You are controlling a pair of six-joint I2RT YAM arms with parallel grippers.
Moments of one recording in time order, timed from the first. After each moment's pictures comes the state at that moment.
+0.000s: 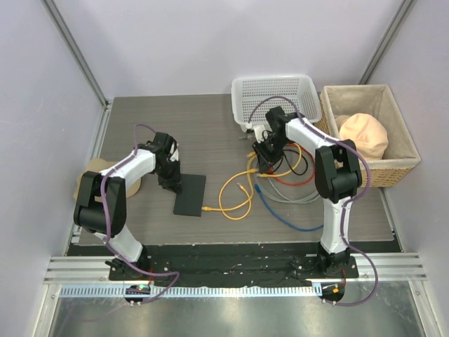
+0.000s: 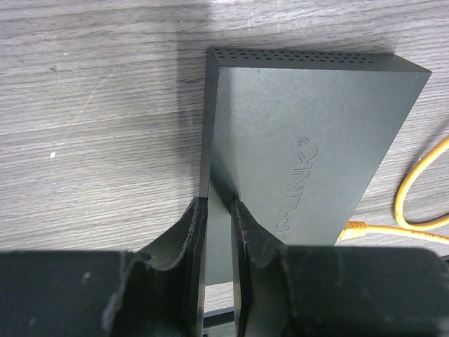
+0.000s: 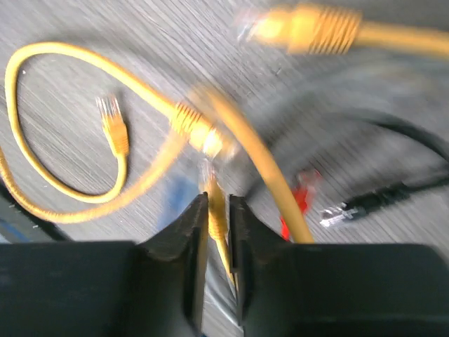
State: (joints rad) left arm -0.25 1.66 1.05 -0.70 0.17 -0.28; right arm 0.32 2.09 1.62 -0.97 -0.43 -0.34
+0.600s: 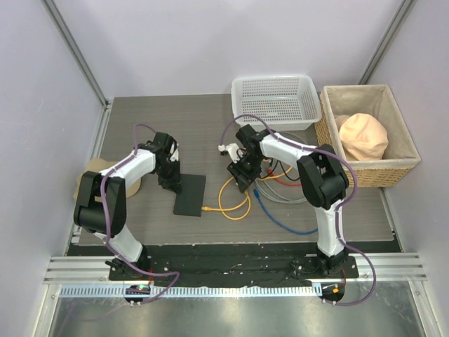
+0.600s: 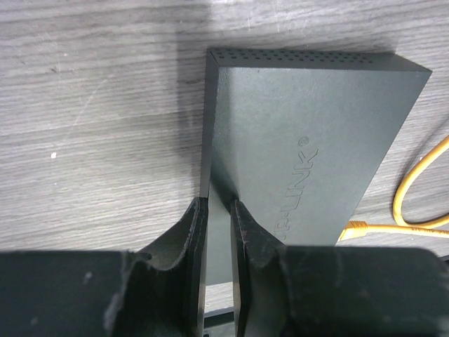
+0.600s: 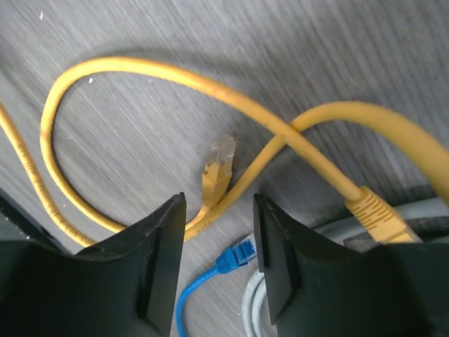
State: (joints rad) left arm -0.25 1.66 1.05 -0.71 0.17 -0.28; right arm 0.57 2.06 1.51 -0.85 -0.37 -0.33
